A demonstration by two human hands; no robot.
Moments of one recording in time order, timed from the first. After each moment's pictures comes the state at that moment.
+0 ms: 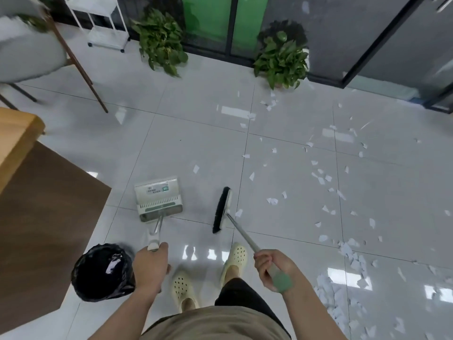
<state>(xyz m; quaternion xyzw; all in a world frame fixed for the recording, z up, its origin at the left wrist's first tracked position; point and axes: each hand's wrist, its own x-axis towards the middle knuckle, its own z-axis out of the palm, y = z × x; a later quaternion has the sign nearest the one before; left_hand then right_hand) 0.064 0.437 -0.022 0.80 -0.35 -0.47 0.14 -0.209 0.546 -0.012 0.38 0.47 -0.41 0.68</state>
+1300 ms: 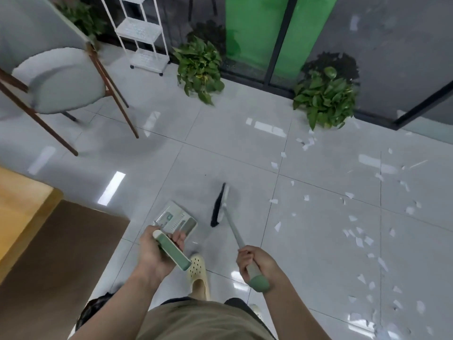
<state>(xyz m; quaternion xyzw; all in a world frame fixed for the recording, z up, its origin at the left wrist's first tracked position) -0.001 0.117 -0.010 0.56 0.11 -0.72 0.40 -0.239 0.198 -0.033 0.38 0.40 -0.38 0.74</state>
